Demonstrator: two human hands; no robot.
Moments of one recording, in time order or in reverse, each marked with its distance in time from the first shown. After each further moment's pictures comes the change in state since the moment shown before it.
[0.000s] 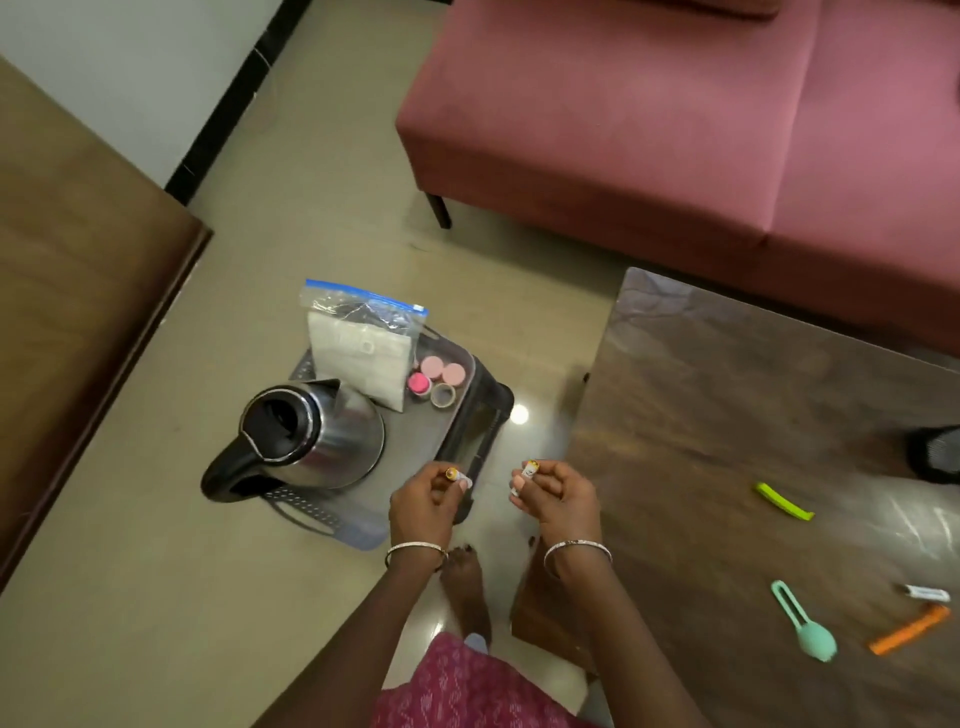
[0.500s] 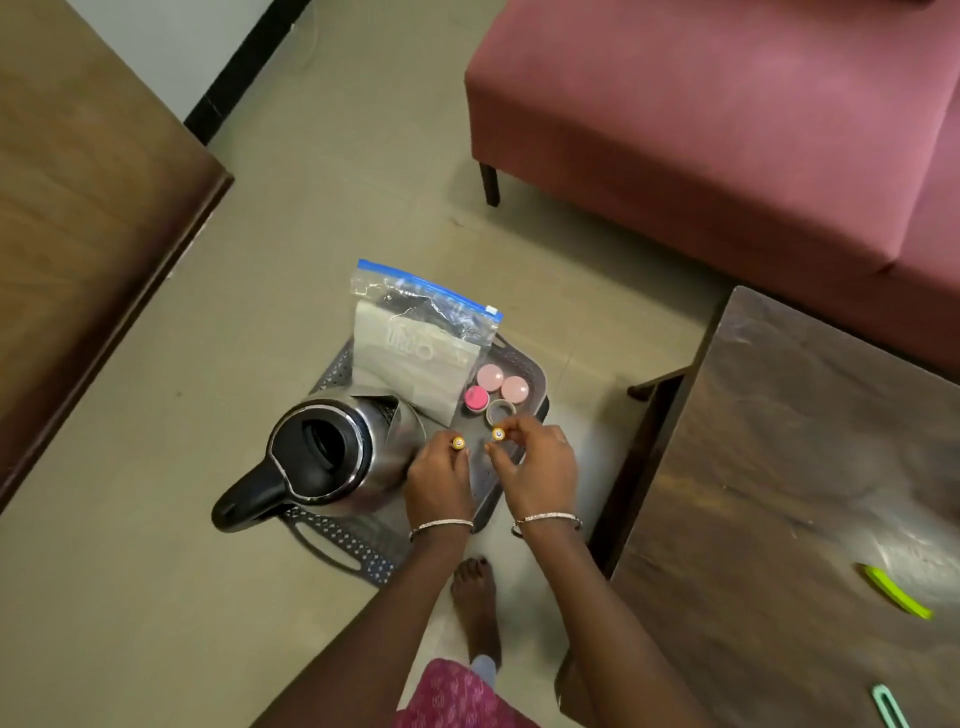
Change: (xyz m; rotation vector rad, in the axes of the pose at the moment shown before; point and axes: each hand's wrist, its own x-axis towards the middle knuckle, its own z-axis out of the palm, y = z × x) left_hand 0.102 -0.022 -0.014 0.213 0.246 0.007; right_hand 0.077 -0.007 0.136 -0.931 0.034 -0.511
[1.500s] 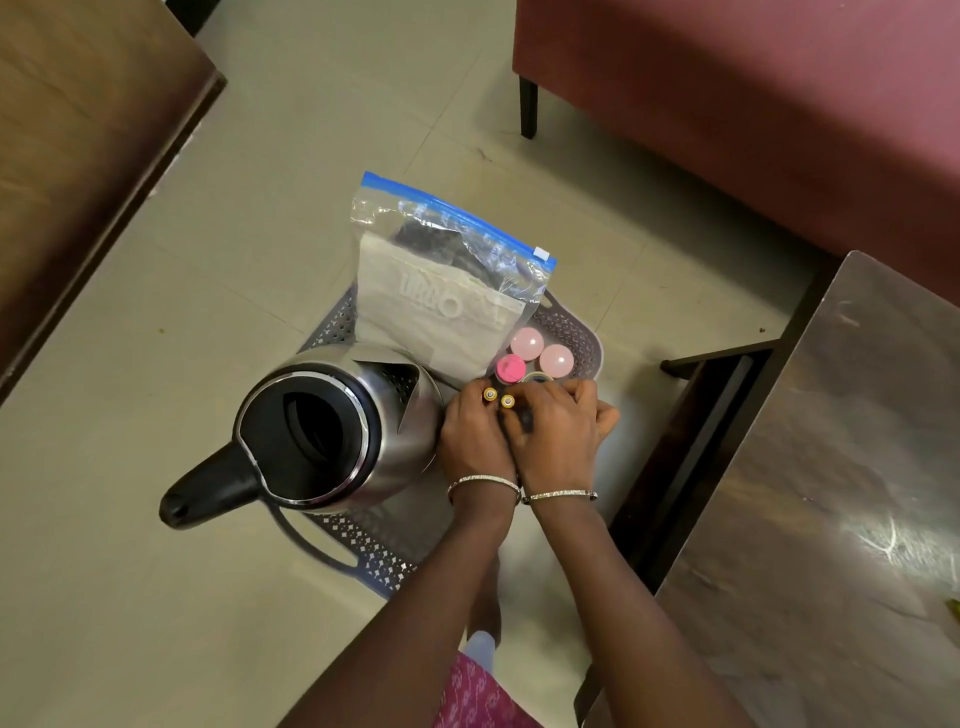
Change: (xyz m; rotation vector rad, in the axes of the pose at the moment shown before) left_hand 0.033 -0.001 0.044 -0.120 0.070 -0.127; right_hand 0.033 0.021 0.060 -0.402 0.113 -0.169
